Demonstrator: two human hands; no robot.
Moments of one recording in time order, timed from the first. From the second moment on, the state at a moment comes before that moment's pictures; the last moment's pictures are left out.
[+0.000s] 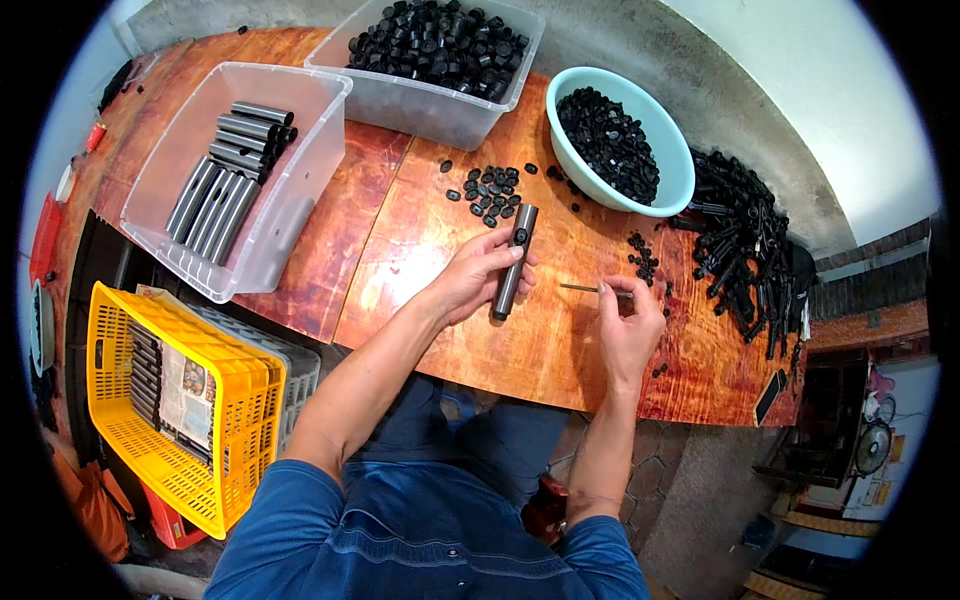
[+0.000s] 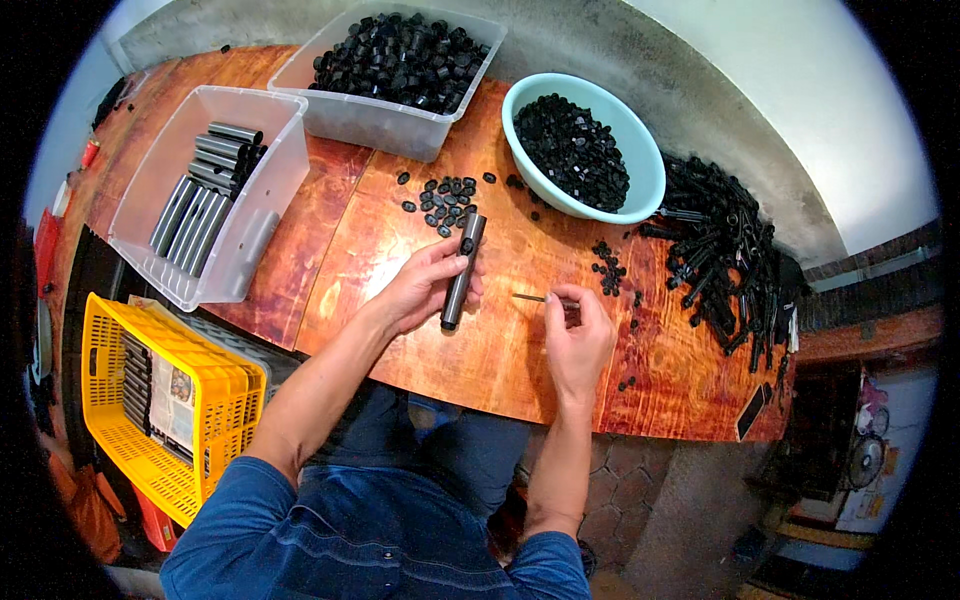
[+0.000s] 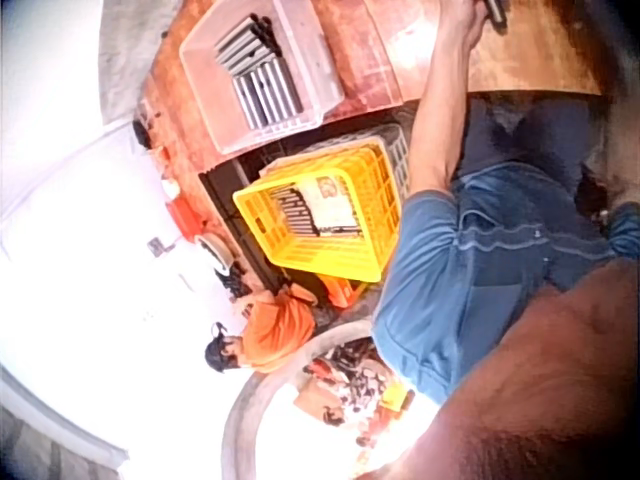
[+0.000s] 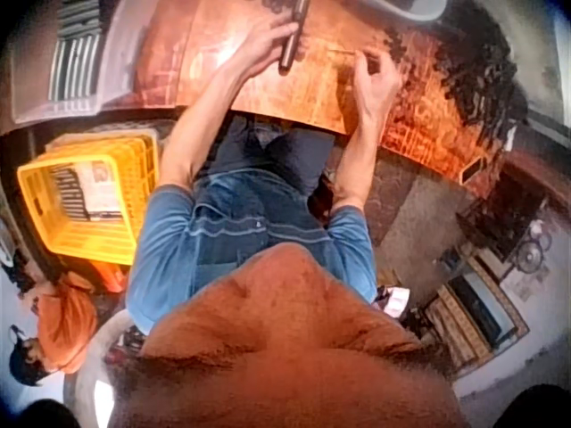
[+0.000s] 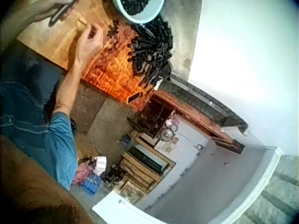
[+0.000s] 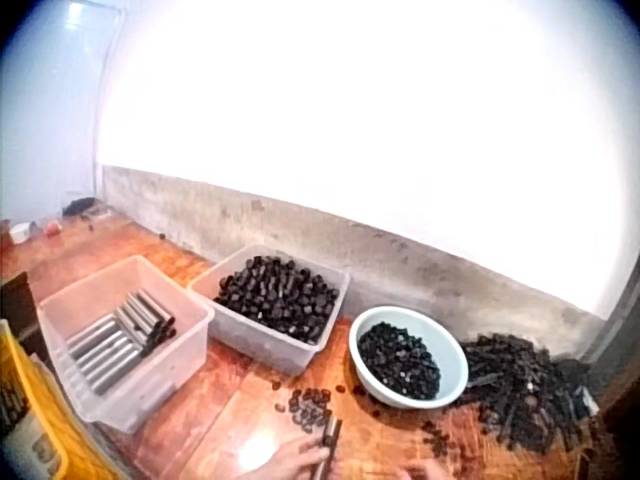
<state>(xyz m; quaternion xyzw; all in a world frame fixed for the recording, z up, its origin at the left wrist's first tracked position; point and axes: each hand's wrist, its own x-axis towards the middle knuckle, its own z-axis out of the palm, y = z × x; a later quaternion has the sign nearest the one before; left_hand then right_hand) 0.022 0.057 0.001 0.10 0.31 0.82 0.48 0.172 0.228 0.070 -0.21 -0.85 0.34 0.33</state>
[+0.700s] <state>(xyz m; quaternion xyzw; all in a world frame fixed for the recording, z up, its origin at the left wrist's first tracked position) 0.023 0.059 0.001 0.13 0.32 0.81 0.47 0.149 0.177 0.067 -0.10 -0.86 0.29 0.40</state>
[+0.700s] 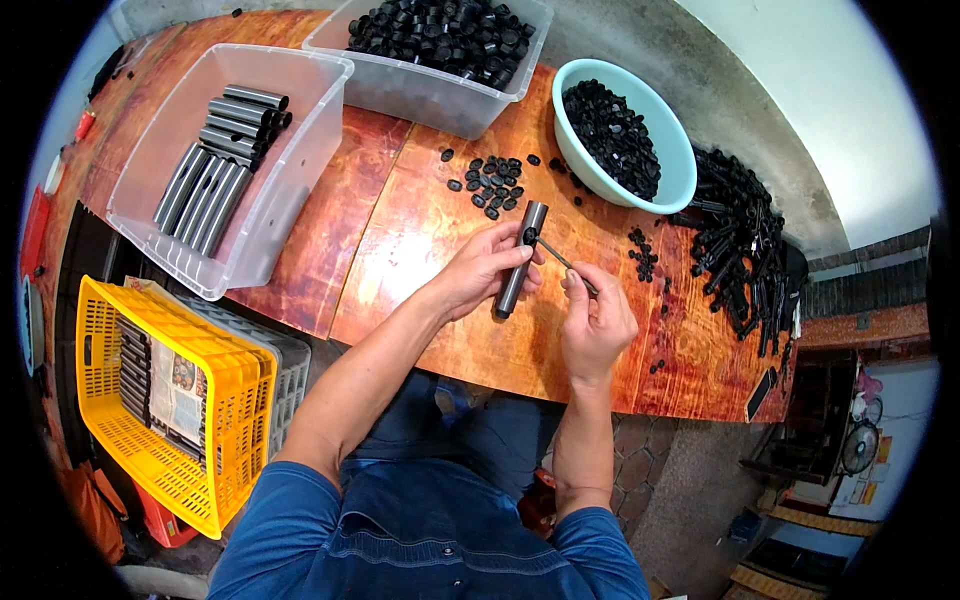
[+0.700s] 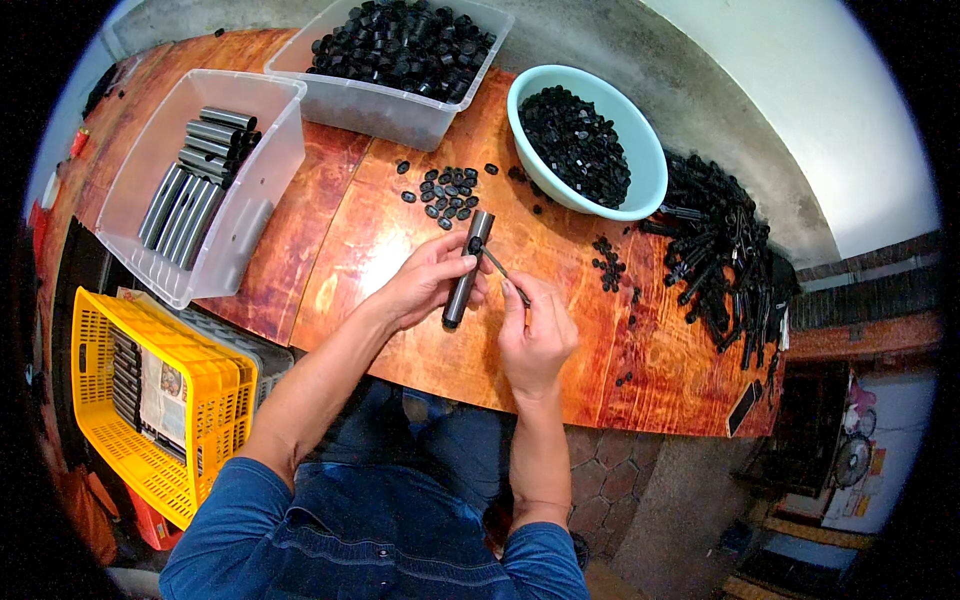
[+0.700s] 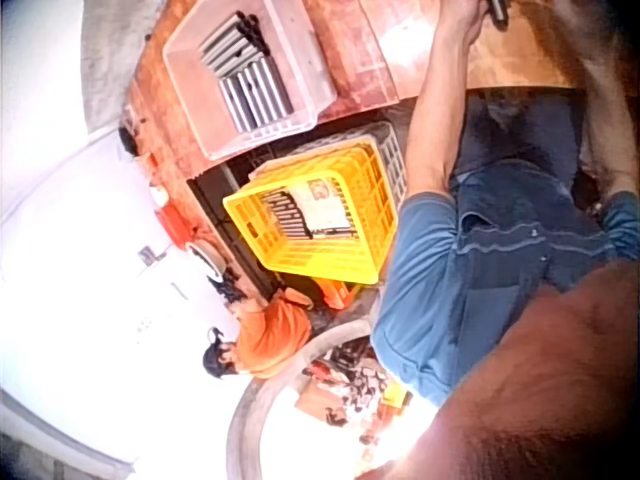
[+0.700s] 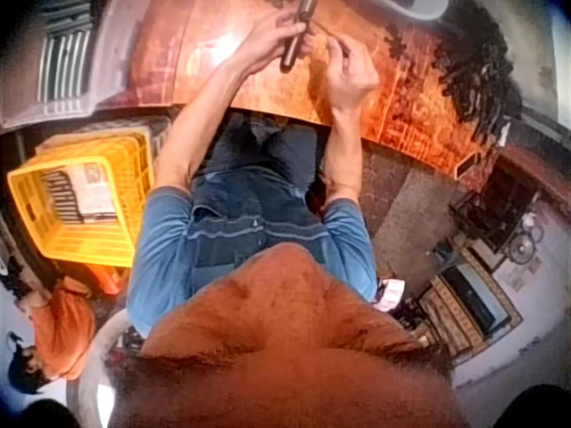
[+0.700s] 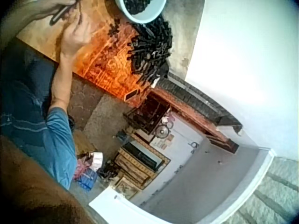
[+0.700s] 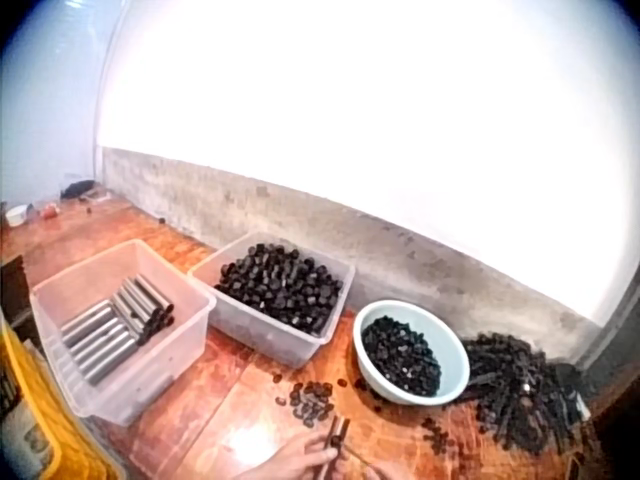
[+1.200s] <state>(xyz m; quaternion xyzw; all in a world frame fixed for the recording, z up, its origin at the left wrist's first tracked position) 0.024 0.060 0.003 0.14 0.34 0.80 0.47 0.147 0.175 0.079 0.00 -0.91 0.19 0.38</state>
